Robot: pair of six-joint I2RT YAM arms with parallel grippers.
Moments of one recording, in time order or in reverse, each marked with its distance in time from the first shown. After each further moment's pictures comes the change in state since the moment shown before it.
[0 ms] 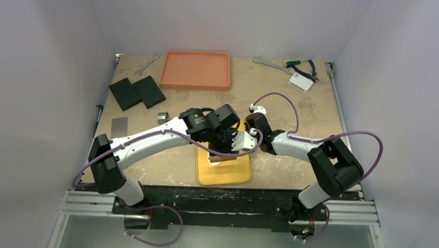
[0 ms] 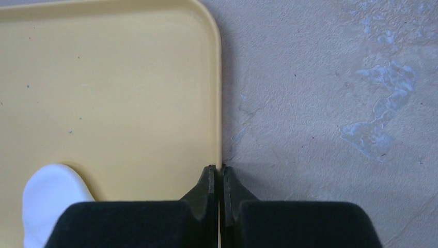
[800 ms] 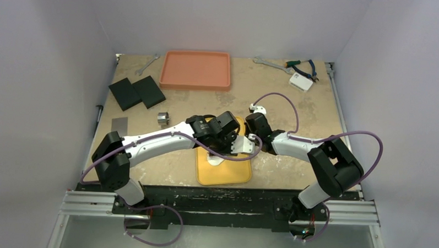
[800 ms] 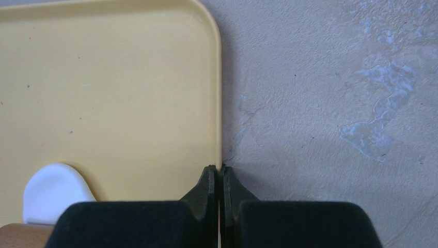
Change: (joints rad) left arm 0.014 0.051 -0.132 0.184 -0.122 0.029; right arm 0.000 0.000 0.000 0.000 0.000 0.000
